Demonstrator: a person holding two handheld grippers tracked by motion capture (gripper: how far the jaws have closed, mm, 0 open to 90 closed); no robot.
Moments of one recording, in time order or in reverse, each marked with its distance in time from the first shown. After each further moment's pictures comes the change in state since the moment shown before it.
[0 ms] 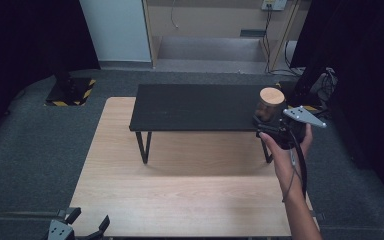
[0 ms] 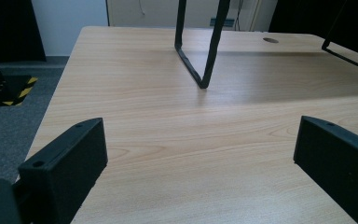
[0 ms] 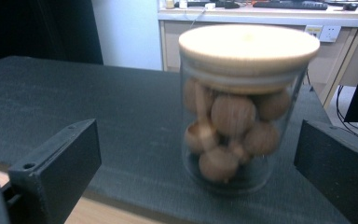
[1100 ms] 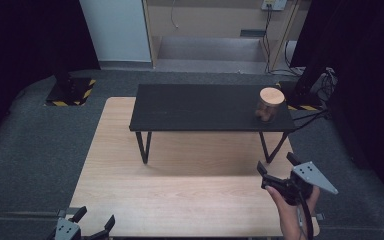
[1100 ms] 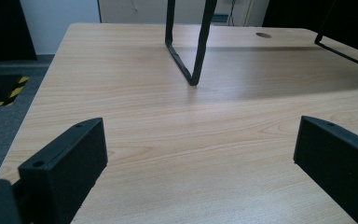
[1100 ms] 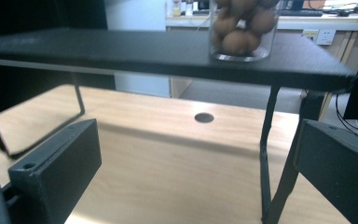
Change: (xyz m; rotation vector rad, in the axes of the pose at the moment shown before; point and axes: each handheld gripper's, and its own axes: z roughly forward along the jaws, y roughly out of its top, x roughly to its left) left arm -0.006 0.002 0.009 0.017 -0.024 0.013; right arm 0.024 -0.101 -0.090 -0.070 0.015 -0.013
